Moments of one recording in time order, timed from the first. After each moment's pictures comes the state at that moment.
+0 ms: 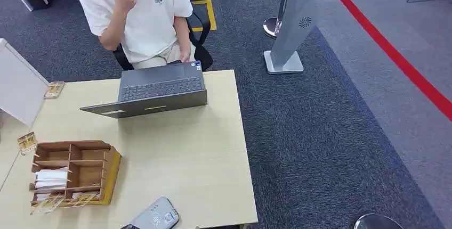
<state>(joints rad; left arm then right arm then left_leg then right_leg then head) 0.56 0.15 -0.38 -1.74 -0.82 0.27 0.02 0.22 0.28 -0.54 -0.71 1.17 0.13 0.13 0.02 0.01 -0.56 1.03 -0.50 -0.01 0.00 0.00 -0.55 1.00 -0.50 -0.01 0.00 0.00</state>
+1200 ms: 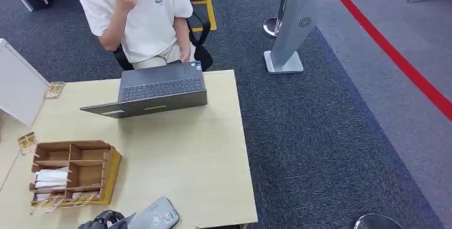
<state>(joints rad) 0.56 -0.34 0.11 -1.79 -1.23 0.09 -0.40 0.25 0.29 -0.47 -0.73 1.09 0.08 0.17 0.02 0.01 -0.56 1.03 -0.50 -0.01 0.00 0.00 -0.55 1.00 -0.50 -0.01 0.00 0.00</state>
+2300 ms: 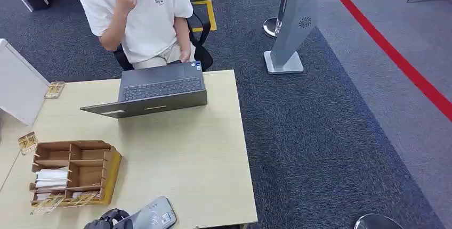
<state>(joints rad) 0.52 -0.29 0.04 -1.73 -1.17 0.22 -0.34 0.24 0.29 -0.47 -0.72 1.14 0.07 0.15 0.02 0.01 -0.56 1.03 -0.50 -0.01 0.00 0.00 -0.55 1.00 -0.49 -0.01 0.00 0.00</state>
